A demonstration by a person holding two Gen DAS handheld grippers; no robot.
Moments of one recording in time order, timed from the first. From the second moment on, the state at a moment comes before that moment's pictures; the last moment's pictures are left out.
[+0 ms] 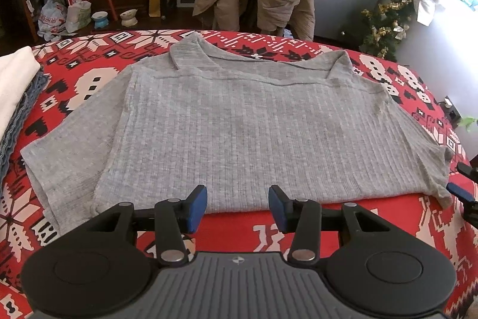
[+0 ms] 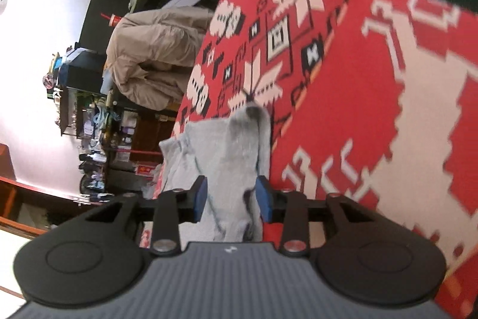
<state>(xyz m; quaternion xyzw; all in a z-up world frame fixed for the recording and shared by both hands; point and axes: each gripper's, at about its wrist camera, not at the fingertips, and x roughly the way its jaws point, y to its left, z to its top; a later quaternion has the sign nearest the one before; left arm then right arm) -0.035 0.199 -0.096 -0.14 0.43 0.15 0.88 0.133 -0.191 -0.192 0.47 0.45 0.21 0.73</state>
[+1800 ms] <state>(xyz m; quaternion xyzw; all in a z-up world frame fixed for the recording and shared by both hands) -0.040 0.205 -0.094 -0.14 0.43 0.15 0.88 0.163 -0.177 -0.143 0.20 0.41 0.09 0.88</state>
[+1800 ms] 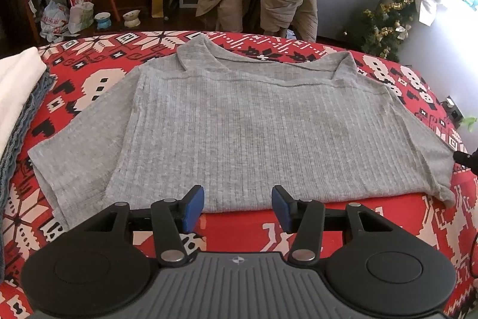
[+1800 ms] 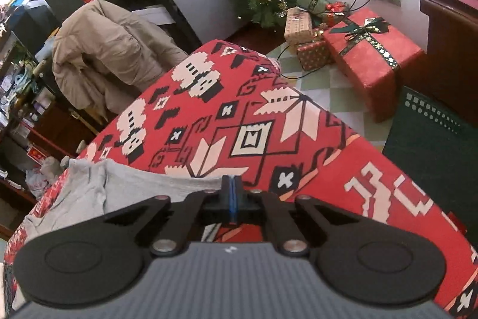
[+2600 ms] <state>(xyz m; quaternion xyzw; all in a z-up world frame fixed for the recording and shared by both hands) -0.055 0.220 -0.094 -0.15 0.42 0.17 0.88 0.107 -0.147 -0.139 0.18 0.43 0.17 0.87</state>
